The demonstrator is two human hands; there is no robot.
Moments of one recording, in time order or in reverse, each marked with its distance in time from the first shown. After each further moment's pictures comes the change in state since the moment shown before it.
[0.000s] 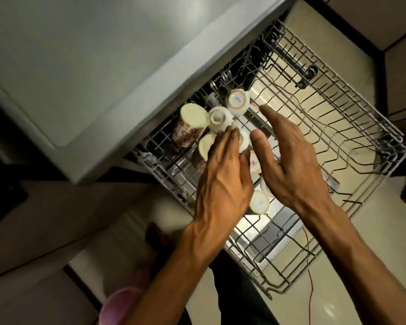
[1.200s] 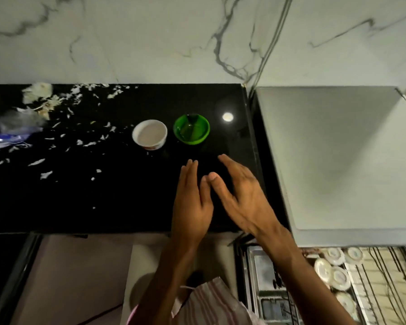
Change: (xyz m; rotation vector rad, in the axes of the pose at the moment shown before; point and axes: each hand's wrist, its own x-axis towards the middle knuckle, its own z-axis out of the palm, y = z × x) left_hand -0.173 -0.048 -0.375 -0.026 0.909 -0.382; right_hand -0.008 -0.429 0.090 0.186 -0.490 -0.702
